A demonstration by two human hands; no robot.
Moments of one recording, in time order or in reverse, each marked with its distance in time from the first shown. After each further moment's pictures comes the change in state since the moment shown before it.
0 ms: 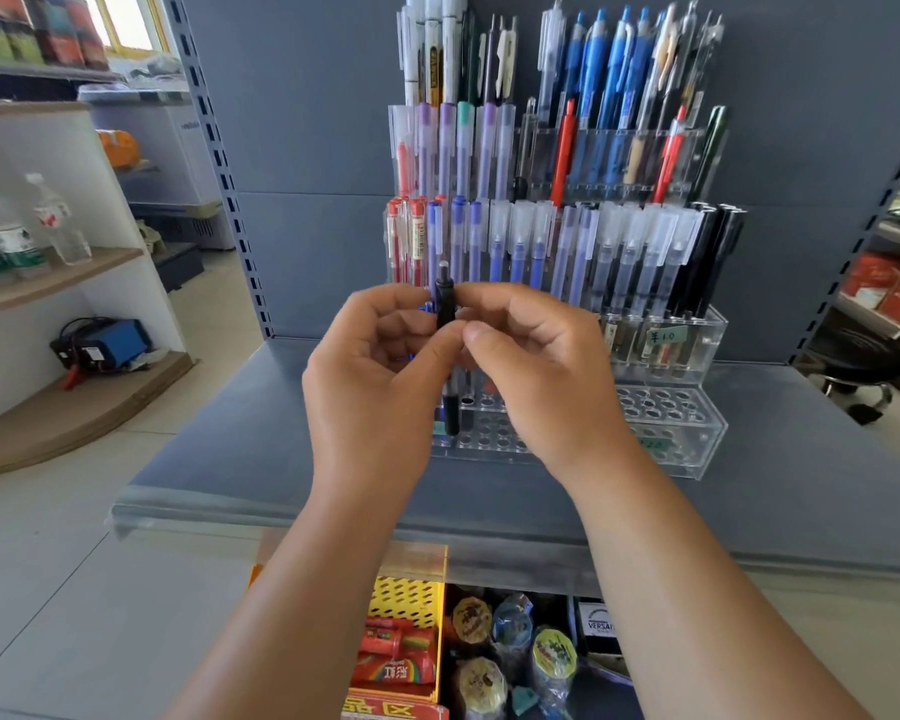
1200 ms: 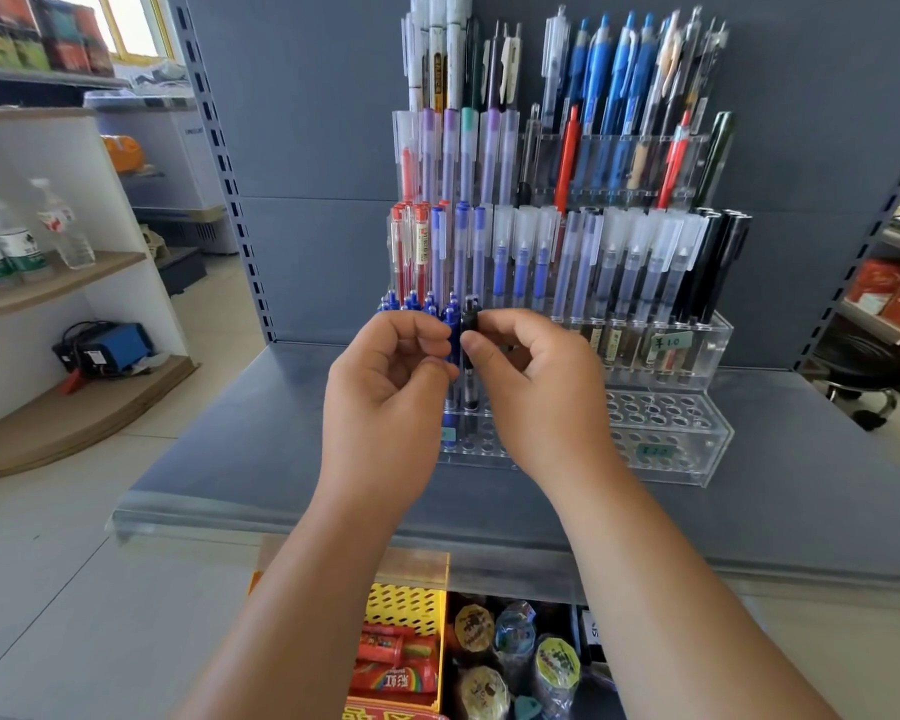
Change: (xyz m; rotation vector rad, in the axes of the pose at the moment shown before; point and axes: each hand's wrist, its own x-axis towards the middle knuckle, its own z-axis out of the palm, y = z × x) left_hand 0.000 -0.005 -0.002 -0.026 -0.122 -0.066; right_hand 0.003 0.028 0.006 -0.363 0.181 0.053
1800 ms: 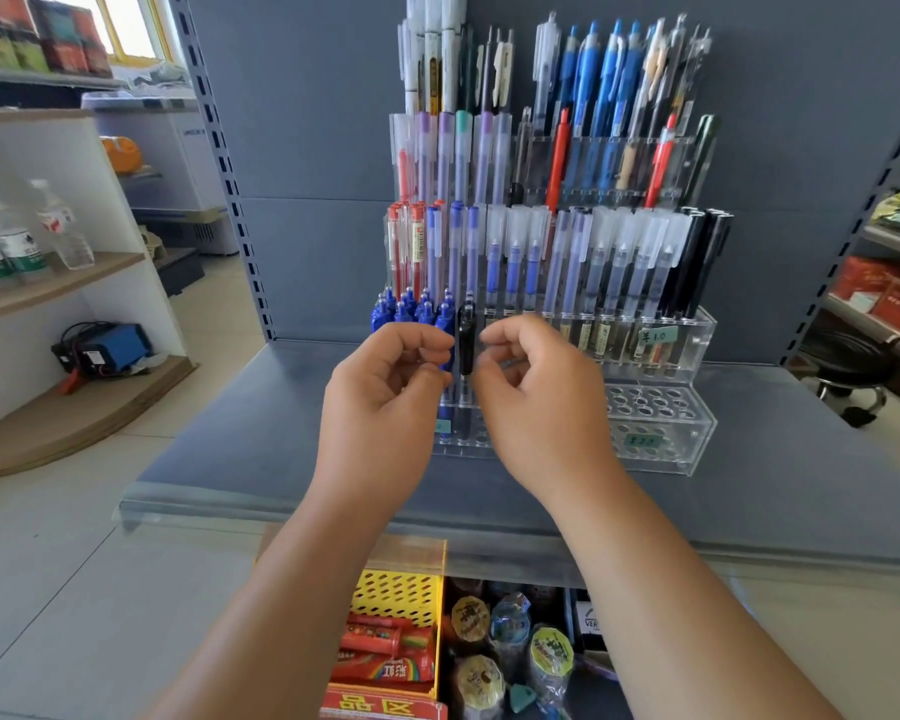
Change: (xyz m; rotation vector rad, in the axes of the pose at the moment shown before) left_hand -0.010 0.001 -0.006 0.132 -0.037 -0.041; right_hand -0.019 -0.009 -0.012 -0.194 -0.016 0.009
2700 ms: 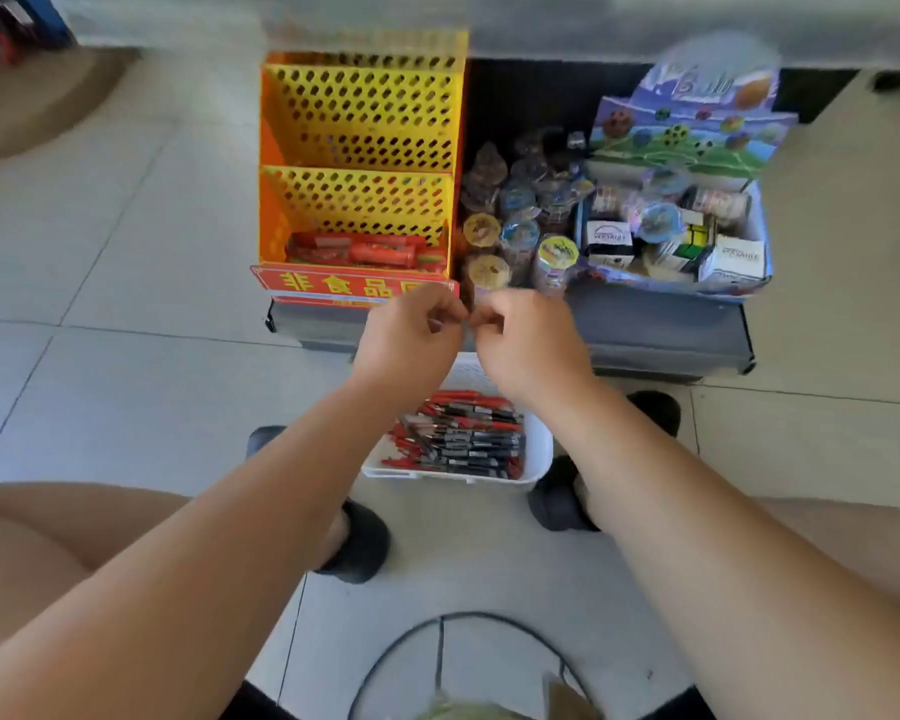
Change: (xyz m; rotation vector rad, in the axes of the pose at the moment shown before) left_hand -0.261 -0.151 -0.033 0.569 -0.369 -0.438; right_hand -0.294 0.092 0.027 -0.267 -0.615 0.391
